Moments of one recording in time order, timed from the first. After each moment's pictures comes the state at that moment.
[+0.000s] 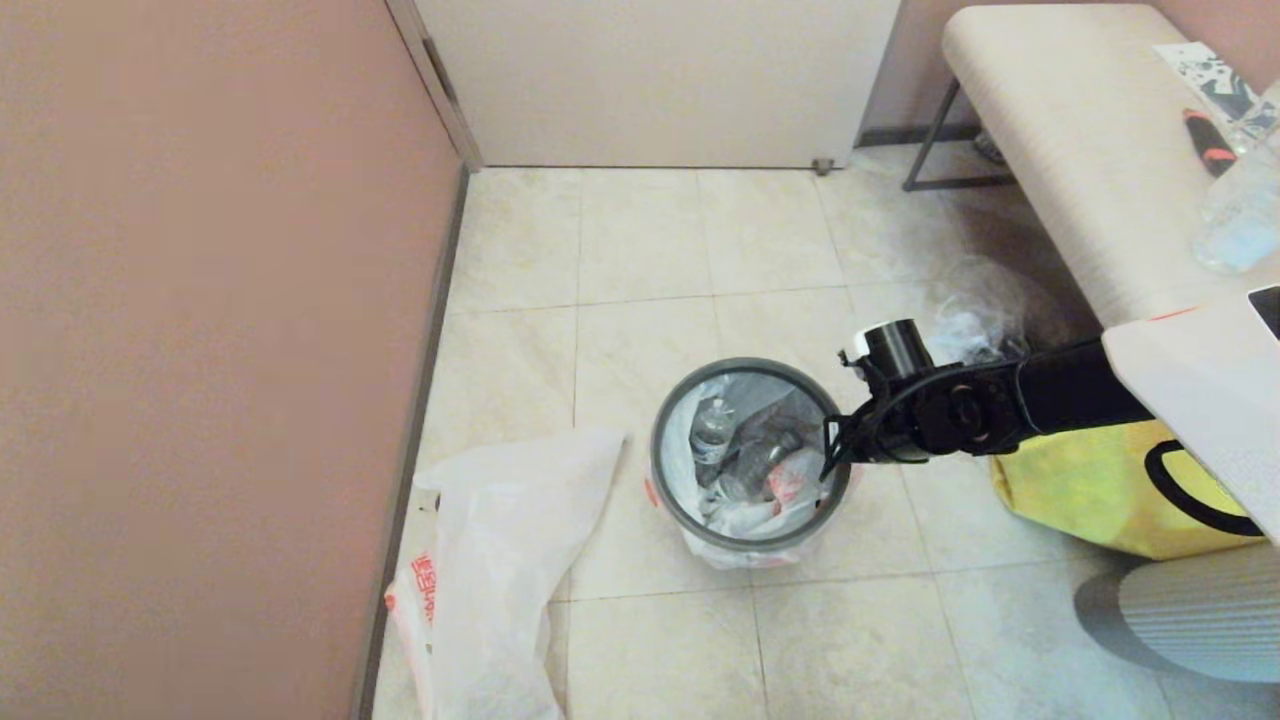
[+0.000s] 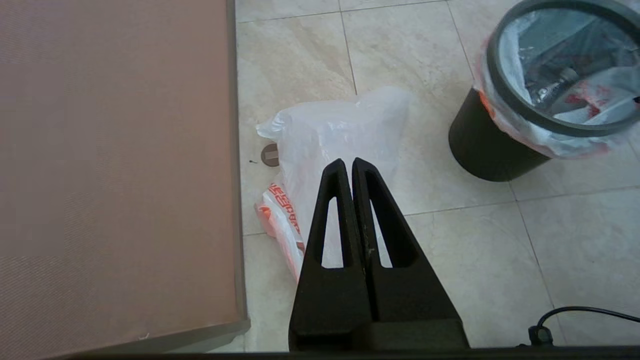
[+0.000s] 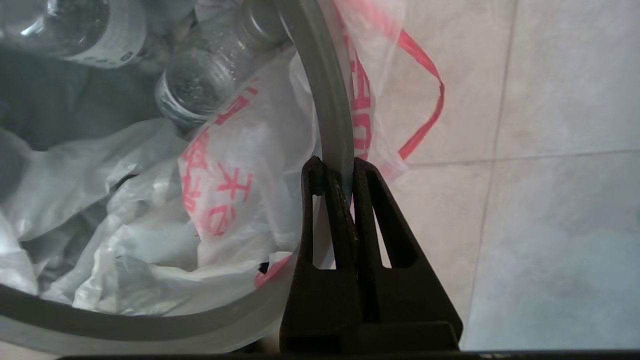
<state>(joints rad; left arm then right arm) 0.00 0.00 0.00 -0.03 -0.02 0.05 0.36 2.23 -1.55 0.08 -0.23 0.29</state>
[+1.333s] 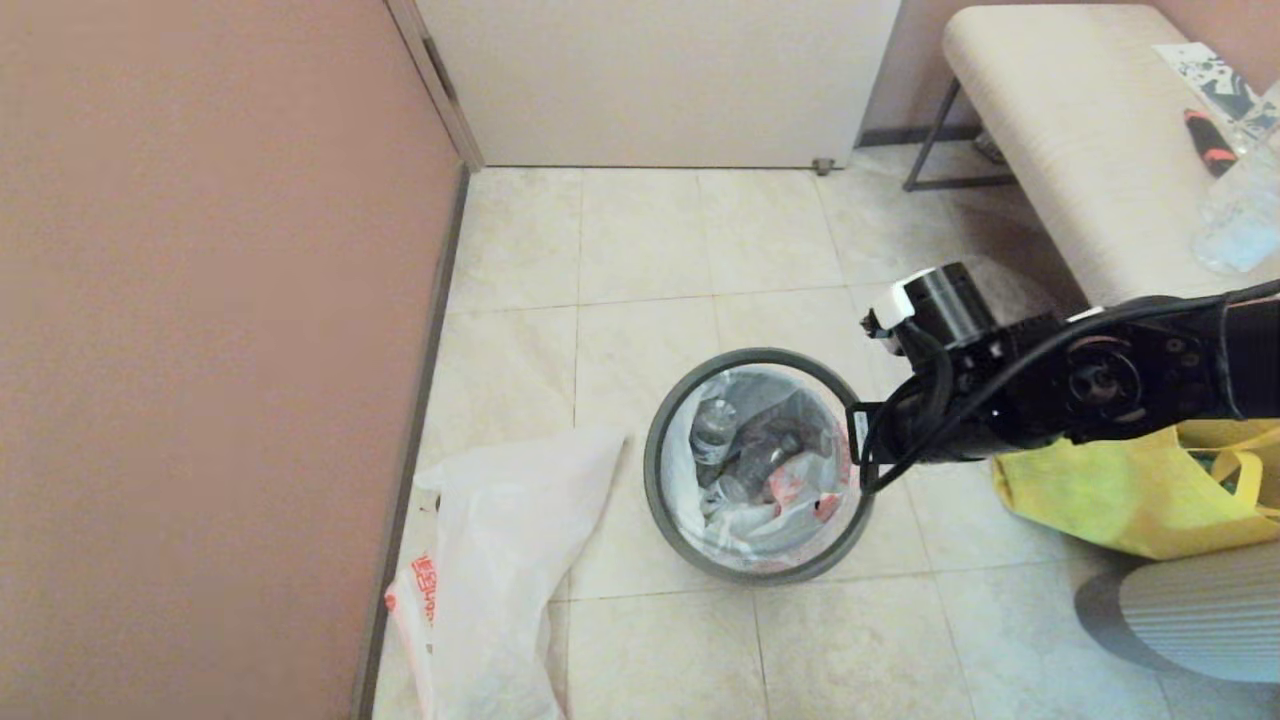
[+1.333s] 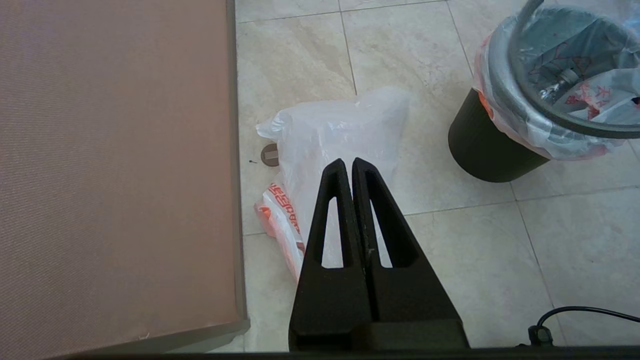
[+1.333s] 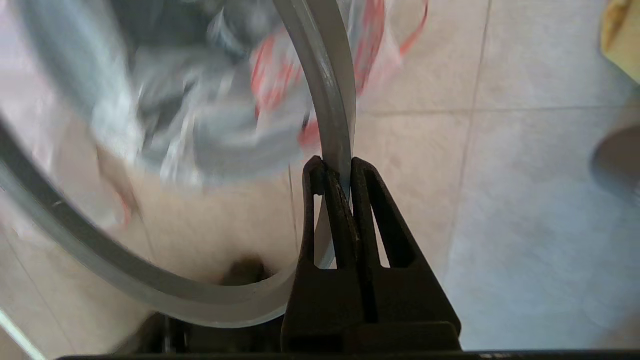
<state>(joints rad) 0.00 0.00 0.00 -0.03 -0.02 0.05 0.50 1.89 -1.40 0.30 -0.31 0.35</state>
